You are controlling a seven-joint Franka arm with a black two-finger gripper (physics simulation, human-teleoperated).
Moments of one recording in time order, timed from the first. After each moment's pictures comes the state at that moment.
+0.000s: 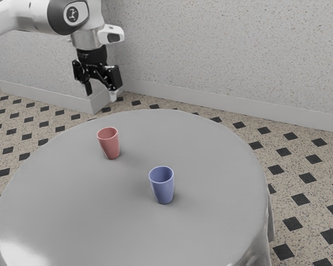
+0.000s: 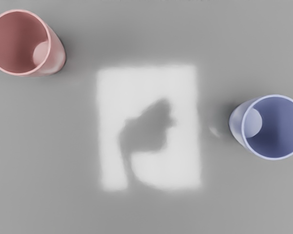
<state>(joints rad) 0.00 0.14 -0.02 -1.47 0.02 1.58 0.03</state>
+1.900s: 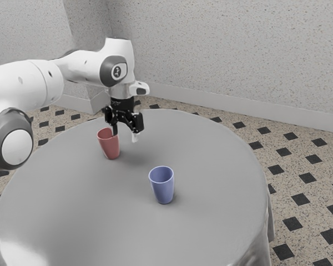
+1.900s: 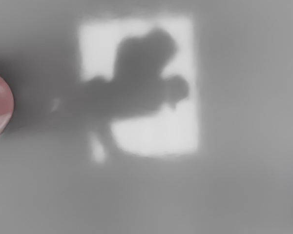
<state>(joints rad) 0.06 0.66 -0.02 -1.23 0.01 1.68 0.13</state>
